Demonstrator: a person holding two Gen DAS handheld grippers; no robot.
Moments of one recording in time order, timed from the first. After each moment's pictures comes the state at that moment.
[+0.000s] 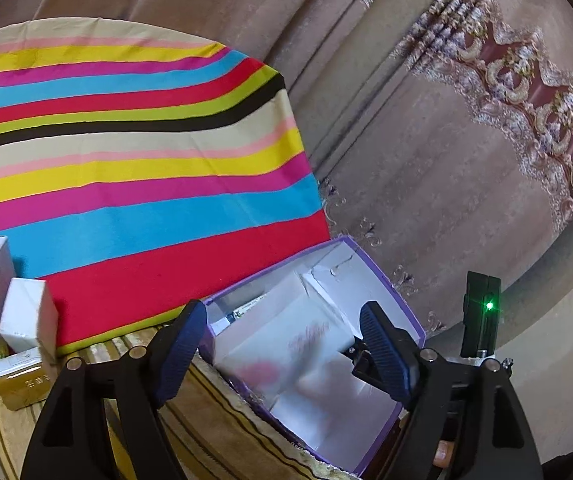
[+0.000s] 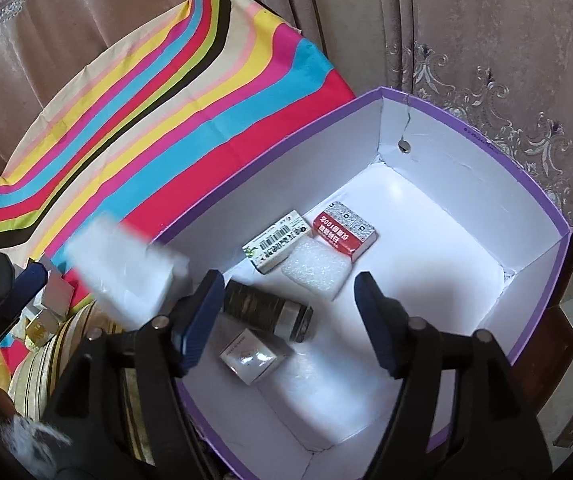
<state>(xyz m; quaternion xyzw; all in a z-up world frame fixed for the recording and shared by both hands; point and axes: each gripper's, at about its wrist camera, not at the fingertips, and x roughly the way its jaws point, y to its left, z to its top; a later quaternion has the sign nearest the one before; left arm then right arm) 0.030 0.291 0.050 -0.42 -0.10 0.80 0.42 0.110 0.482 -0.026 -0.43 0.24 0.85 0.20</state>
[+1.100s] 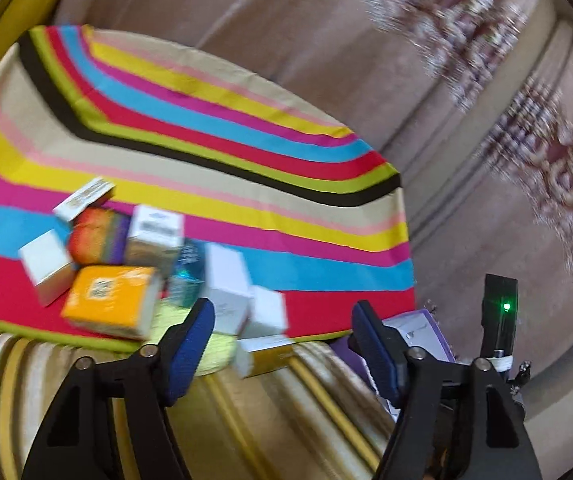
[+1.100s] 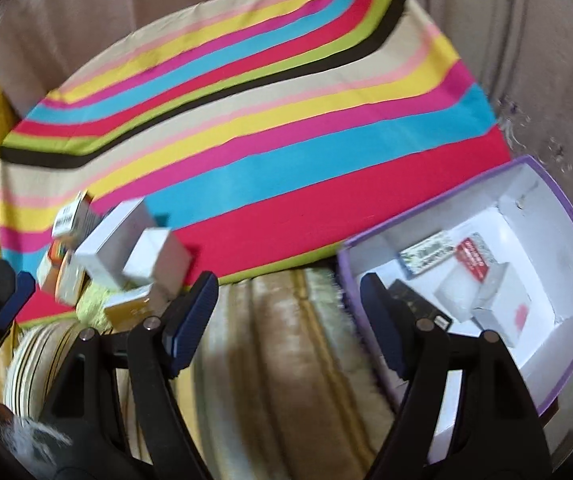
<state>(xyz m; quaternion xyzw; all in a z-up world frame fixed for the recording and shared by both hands) 0.024 0.108 0.062 -0.38 -0.19 0.87 0.25 0.035 0.331 0.003 -0.46 0.13 0.88 0.10</state>
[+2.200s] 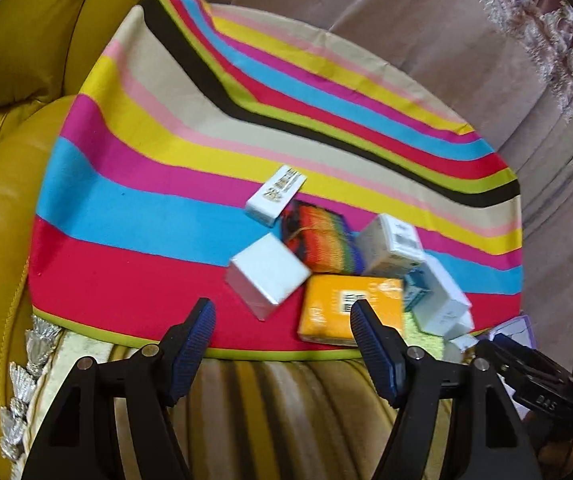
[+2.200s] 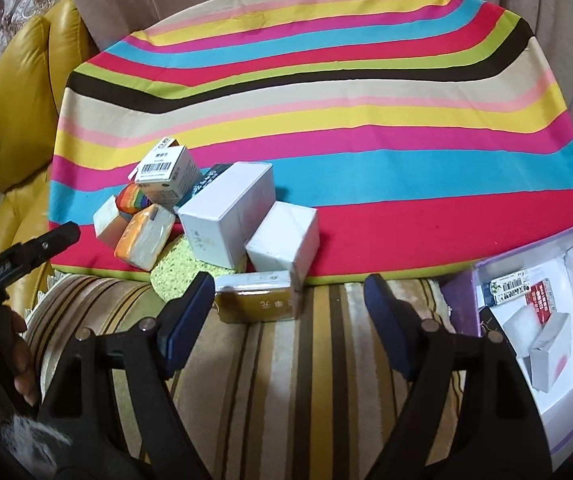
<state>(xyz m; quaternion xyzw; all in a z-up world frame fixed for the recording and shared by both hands) -0.017 -0.005 0.024 -0.46 -0.14 0.87 0.10 0.006 0.258 -0.002 -0.47 0.07 0.88 -0.03</state>
